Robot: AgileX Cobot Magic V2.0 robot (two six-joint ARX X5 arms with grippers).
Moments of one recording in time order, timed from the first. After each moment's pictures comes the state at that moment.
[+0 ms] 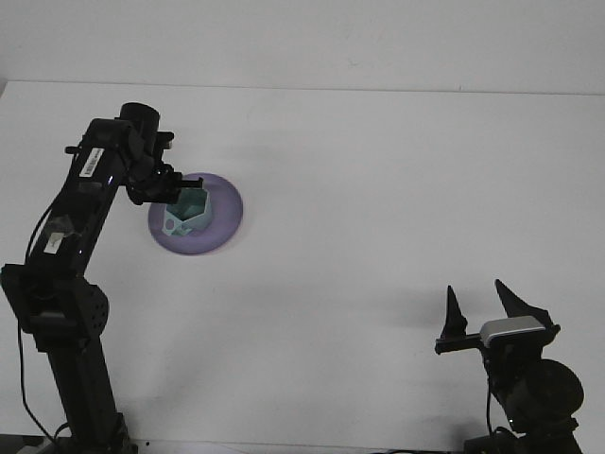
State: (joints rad) left arm -0.05 2.07 2.06 -1.18 0.10 0.02; right arm 0.19 0.29 0.48 -0.32 0.02 0.03
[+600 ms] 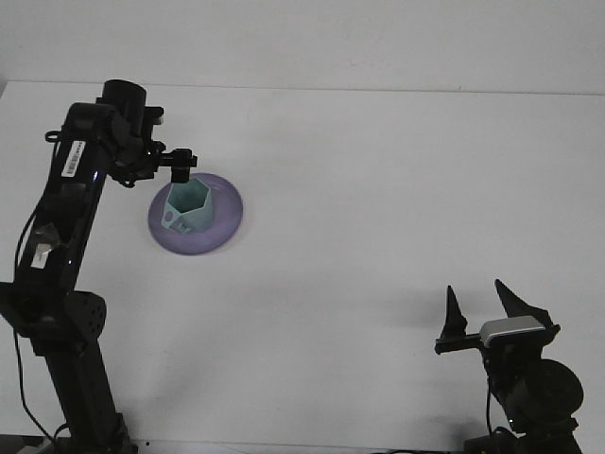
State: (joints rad) left arm -0.04 2.02 2.26 -1.24 0.13 0.01; right arm 0.19 0.29 0.48 -0.32 0.02 0.03
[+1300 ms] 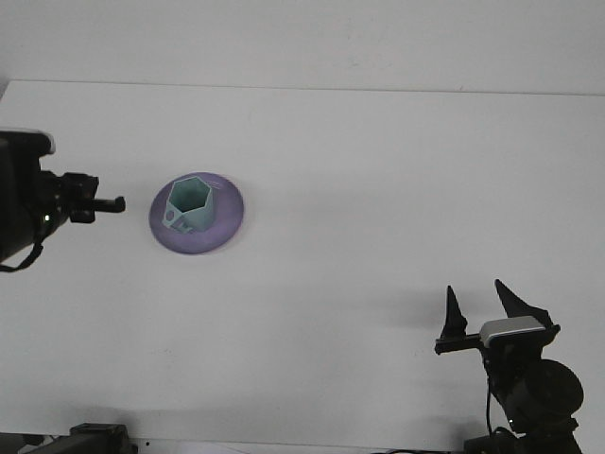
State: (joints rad) left arm 0.00 1.26 1.92 -1.13 0.09 0.02; right arm 0.19 0.29 0.48 -0.32 0.02 0.03
